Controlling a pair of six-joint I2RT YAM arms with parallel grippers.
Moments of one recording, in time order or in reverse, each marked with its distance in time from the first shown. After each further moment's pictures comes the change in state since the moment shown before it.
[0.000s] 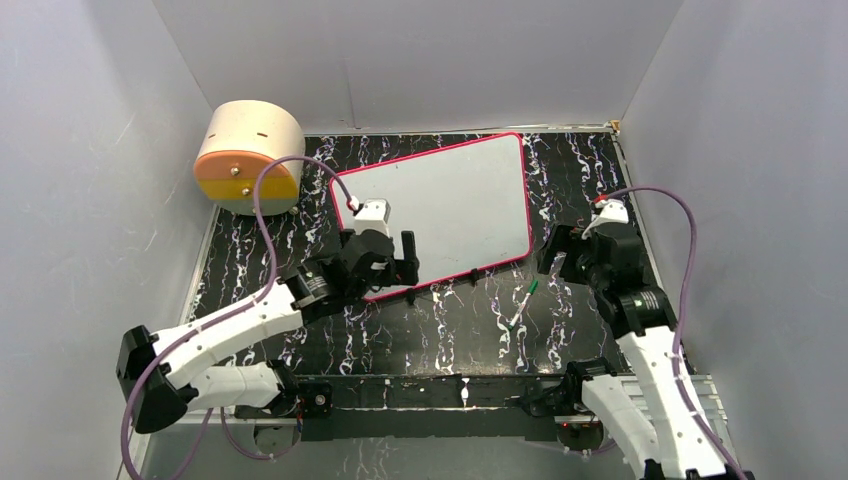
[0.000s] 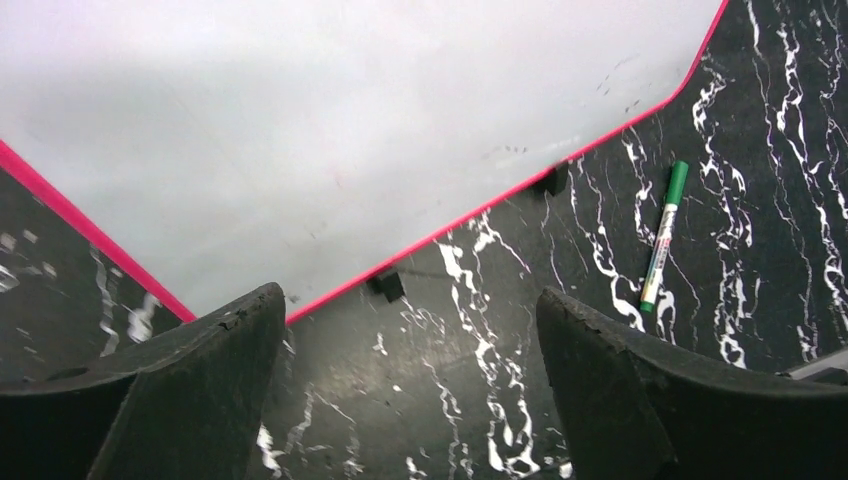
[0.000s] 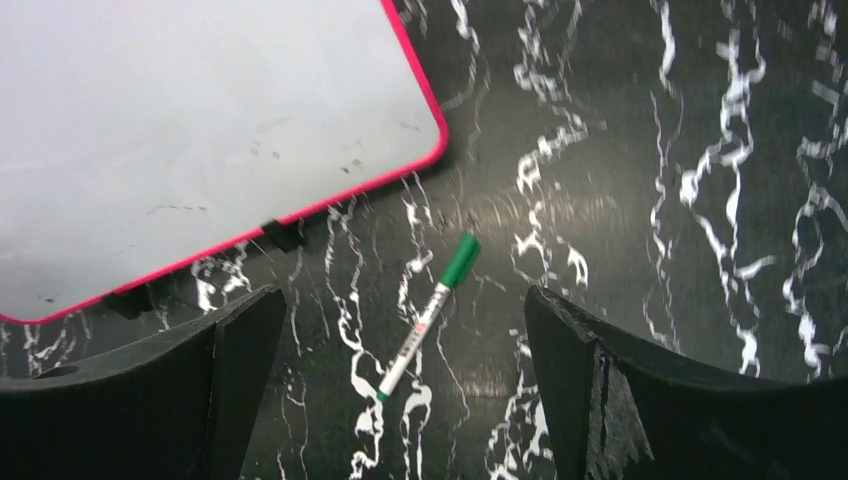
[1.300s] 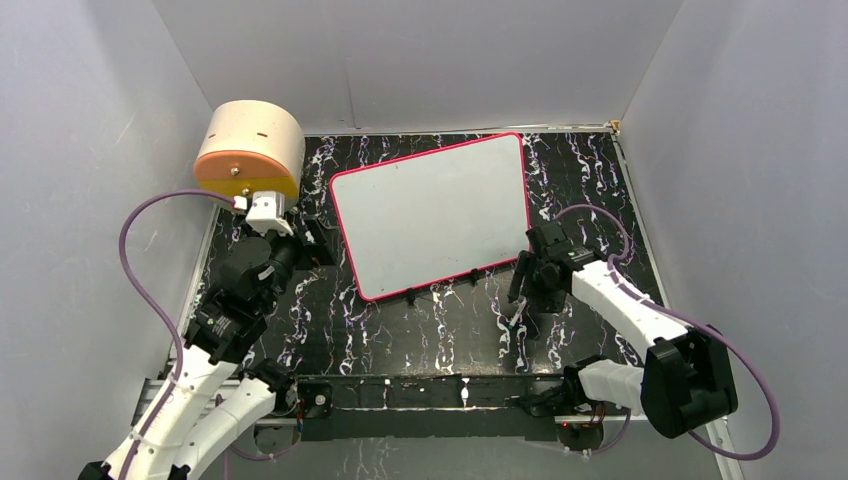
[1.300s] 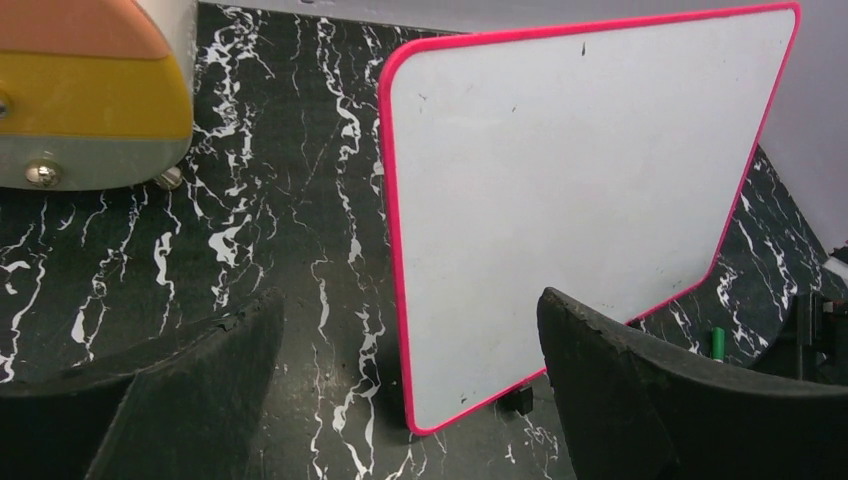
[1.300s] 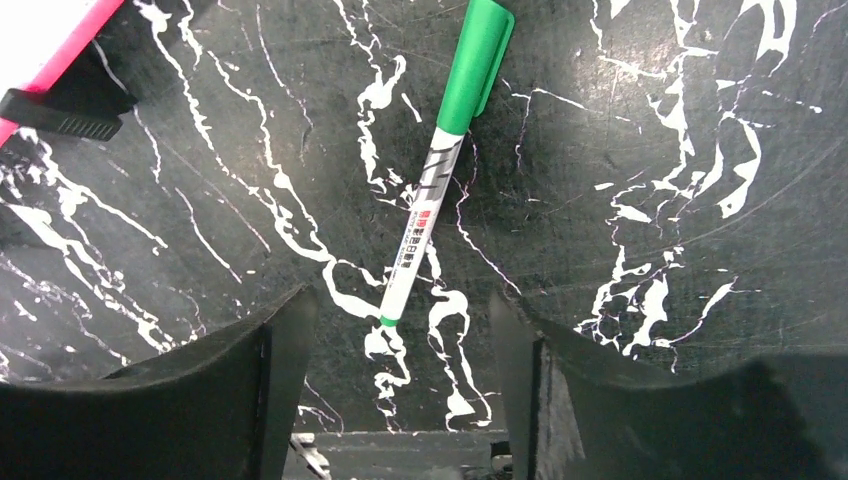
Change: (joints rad) left arm 0.482 -0.514 -0.128 0.079 0.195 0.373; right arm 0.188 0.505 -0.058 -0.111 0.020 0.329
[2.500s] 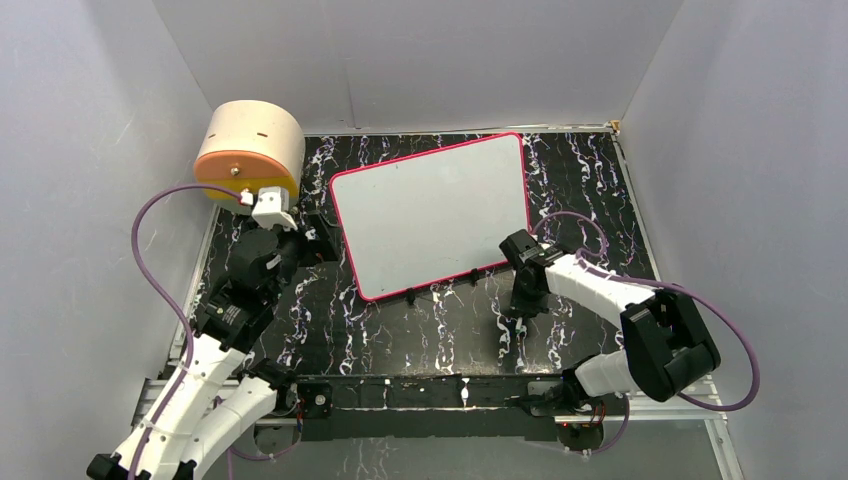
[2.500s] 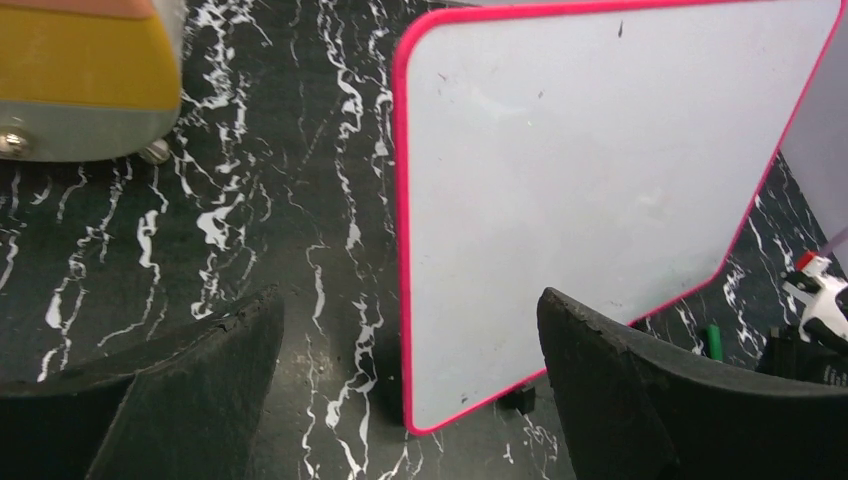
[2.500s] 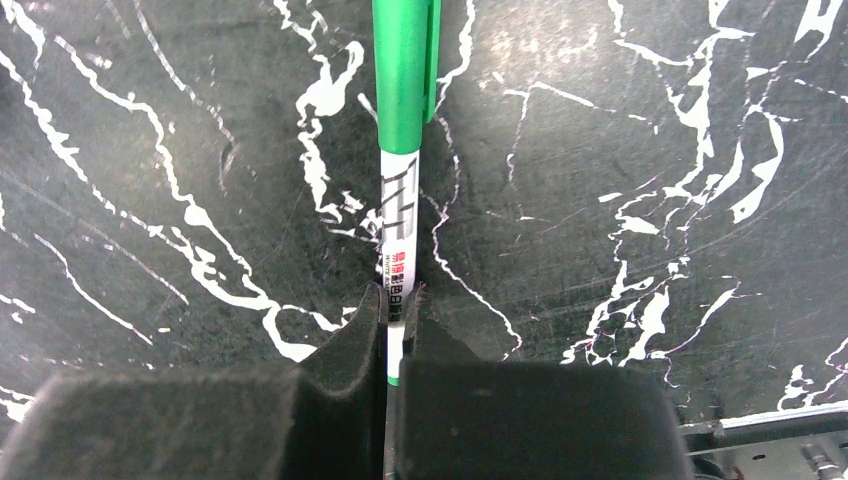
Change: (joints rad) left arm 0.063 0.036 -0.031 0.040 0.032 -0.023; right arm 0.148 0.196 -0.011 0.027 0.163 0.112
